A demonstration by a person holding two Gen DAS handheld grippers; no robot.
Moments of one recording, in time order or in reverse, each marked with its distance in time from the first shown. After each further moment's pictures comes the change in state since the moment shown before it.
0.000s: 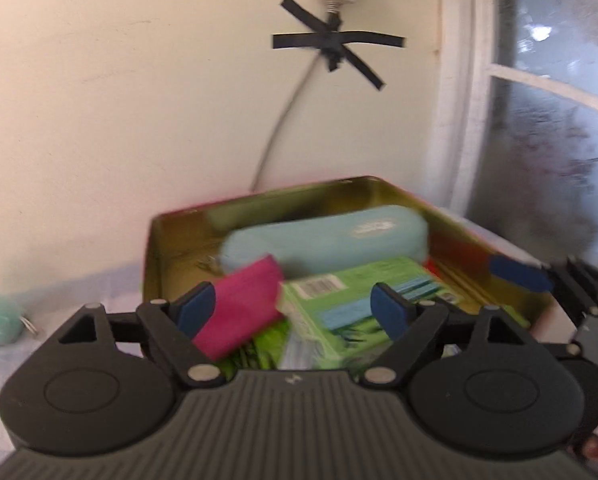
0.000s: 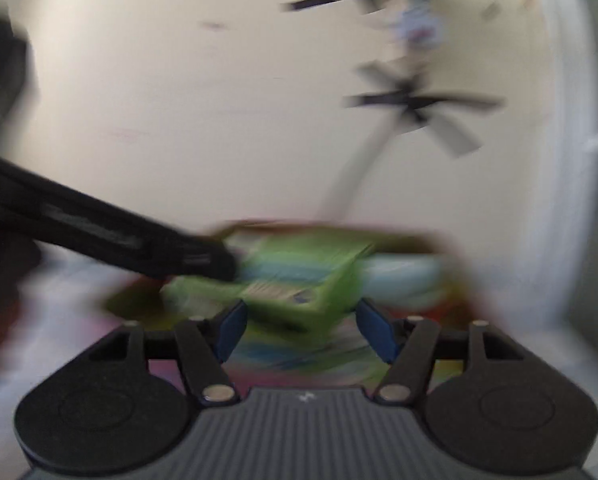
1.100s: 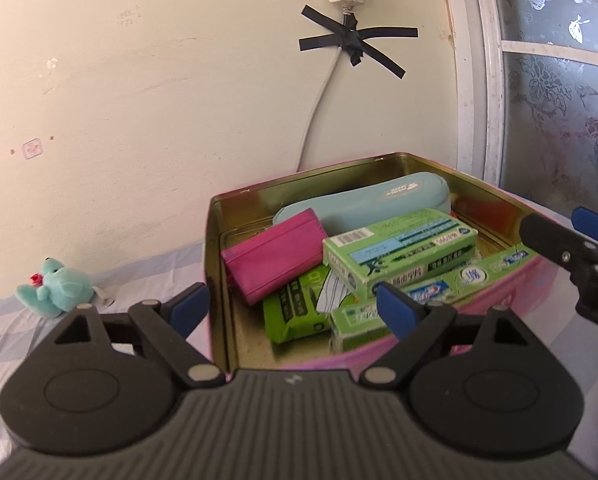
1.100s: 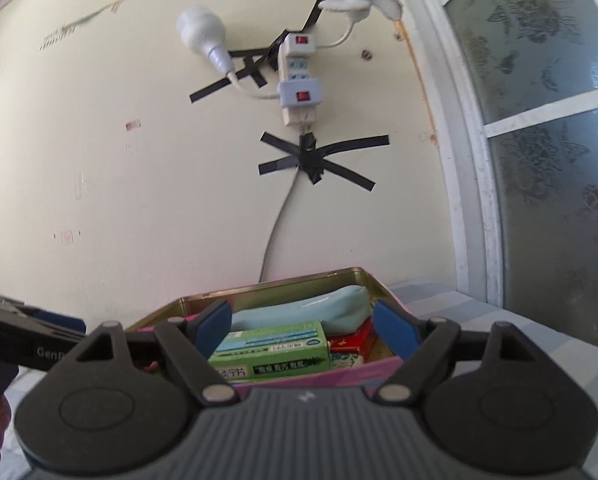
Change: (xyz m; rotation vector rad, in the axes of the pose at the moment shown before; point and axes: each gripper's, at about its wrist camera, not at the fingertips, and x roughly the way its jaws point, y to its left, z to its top) left arm -0.058 -0.013 -0.042 0.069 -0.021 0.173; right arm -0.064 -0.031 -0.031 0.334 -0.185 0.065
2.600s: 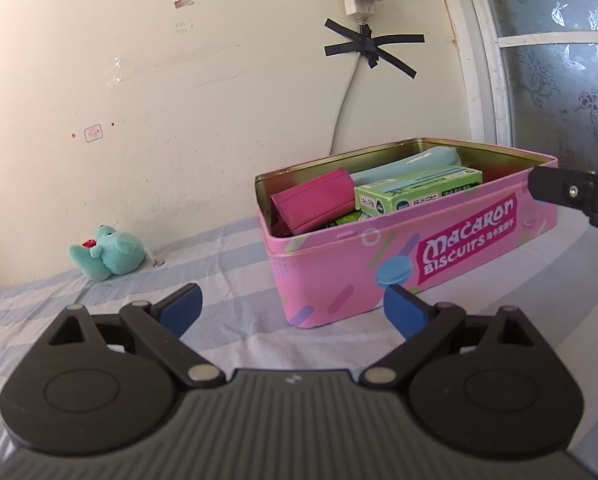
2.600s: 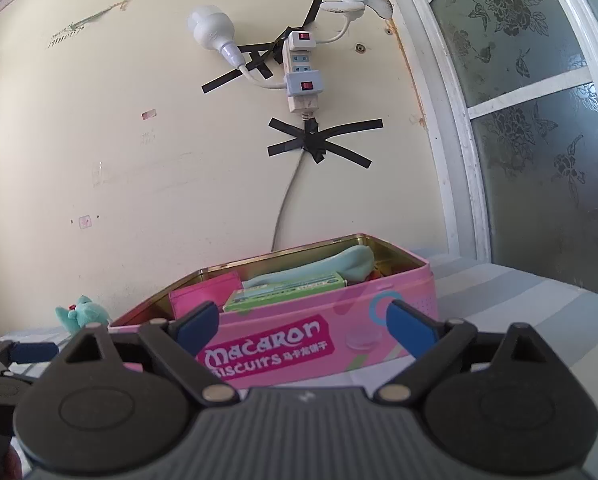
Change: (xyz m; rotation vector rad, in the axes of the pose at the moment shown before) left arm -0.046 0.012 -0.078 0.019 -0.109 0.096; right arm -0.048 0.027 -0.028 0.015 0.036 -0.018
